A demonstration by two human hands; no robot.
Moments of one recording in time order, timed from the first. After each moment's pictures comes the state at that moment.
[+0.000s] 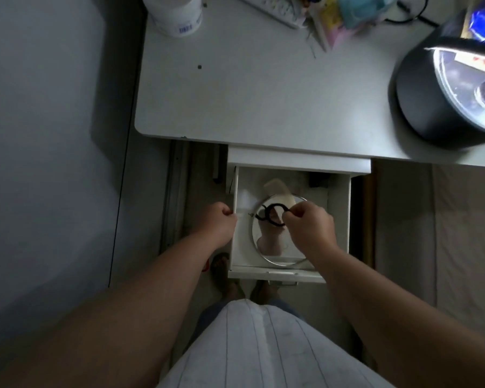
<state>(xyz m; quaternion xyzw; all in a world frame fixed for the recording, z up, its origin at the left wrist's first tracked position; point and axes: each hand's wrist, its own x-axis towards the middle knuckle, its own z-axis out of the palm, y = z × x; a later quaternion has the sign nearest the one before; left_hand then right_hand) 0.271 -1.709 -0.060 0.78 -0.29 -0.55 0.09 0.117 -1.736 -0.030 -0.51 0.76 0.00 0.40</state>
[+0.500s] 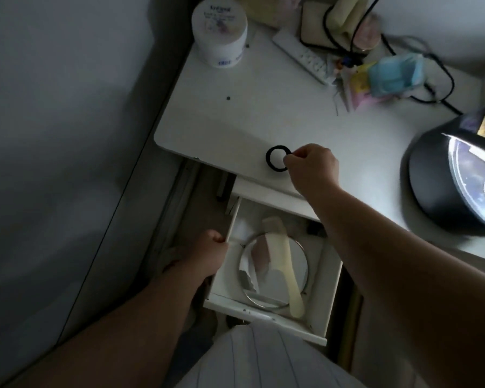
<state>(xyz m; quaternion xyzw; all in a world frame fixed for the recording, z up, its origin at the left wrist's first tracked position) 0.271 -1.687 -0.065 0.79 -0.20 -0.57 0.12 0.162 -1.846 0.003 -0.59 0.72 -0.08 0.35</state>
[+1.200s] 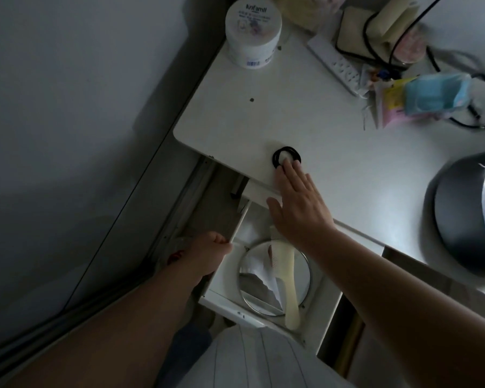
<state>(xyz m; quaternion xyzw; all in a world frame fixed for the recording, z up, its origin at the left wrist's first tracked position) 0.272 -1.687 -0.067 0.79 -0.13 -0.57 0.16 0.151 -1.819 -0.030 -0.86 0.42 0.11 0.26</state>
